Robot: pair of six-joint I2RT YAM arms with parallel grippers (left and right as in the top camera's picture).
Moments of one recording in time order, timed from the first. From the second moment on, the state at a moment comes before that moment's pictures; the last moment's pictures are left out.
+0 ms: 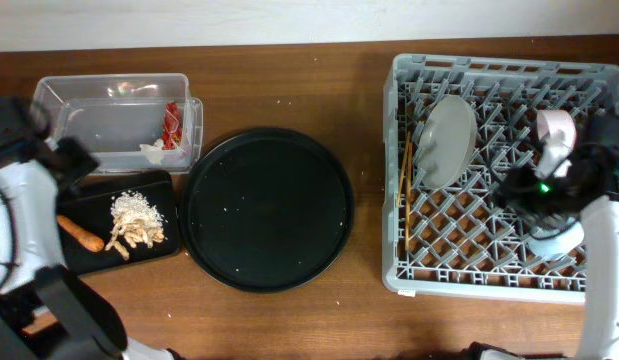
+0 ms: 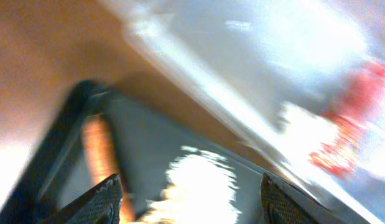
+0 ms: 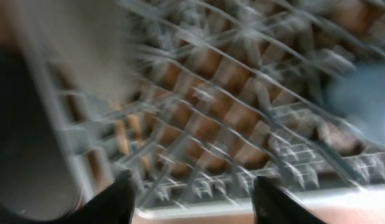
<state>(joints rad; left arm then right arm) 0.44 1.73 1.44 -0.81 -0.05 -0.24 -0.32 1.38 1.30 -1.21 -0.26 0.10</state>
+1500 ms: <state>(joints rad) 0.09 0.31 0.84 -1.03 0.12 0.00 -0.06 0.46 0.87 -1.02 -0.17 0.02</state>
